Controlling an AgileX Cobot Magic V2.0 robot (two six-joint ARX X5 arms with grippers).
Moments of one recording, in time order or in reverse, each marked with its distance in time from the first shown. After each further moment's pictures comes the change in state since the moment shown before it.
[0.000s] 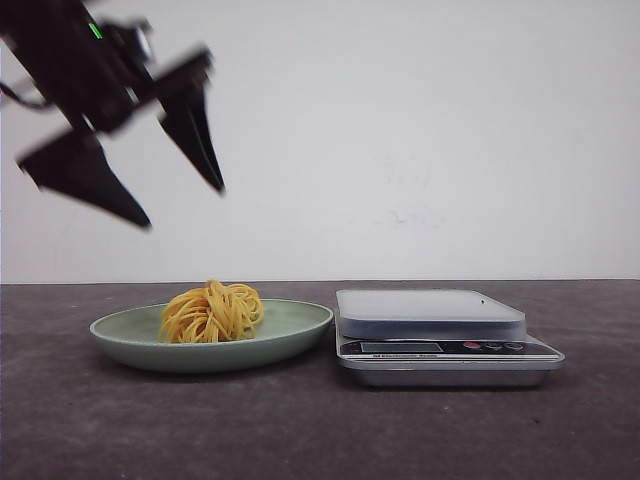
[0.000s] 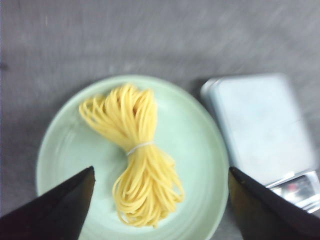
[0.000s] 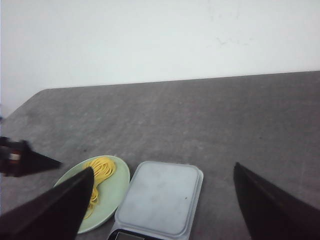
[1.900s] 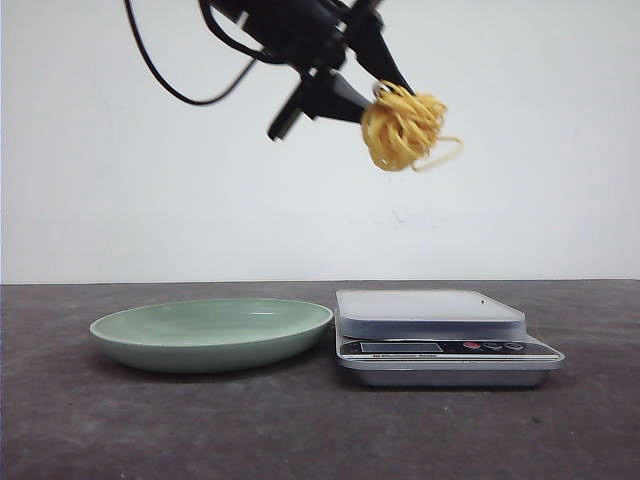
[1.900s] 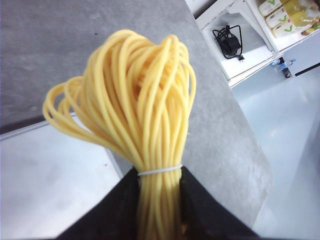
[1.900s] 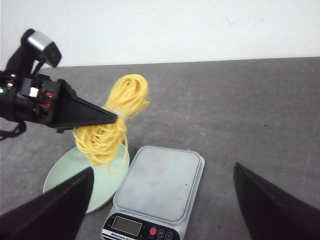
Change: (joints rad) left arm -0.274 0.298 0.397 0.205 0.216 -0.235; right arm 0.031 0.042 0.000 -0.023 0.008 -0.041
